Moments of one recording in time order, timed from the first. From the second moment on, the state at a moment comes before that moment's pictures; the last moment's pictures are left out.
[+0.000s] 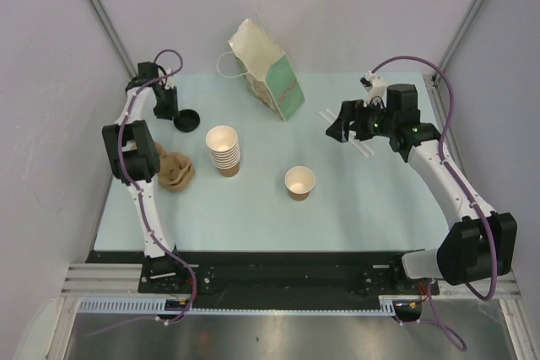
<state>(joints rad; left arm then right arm) 0.18 2.33 2.02 -0.70 0.13 0.06 0.19 1.34 1.17 -0.38 -0.51 0.15</state>
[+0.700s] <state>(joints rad) 0.18 2.34 2.04 -0.73 0.14 0.05 0.18 1.35 1.17 -0.37 -0.54 0.17</state>
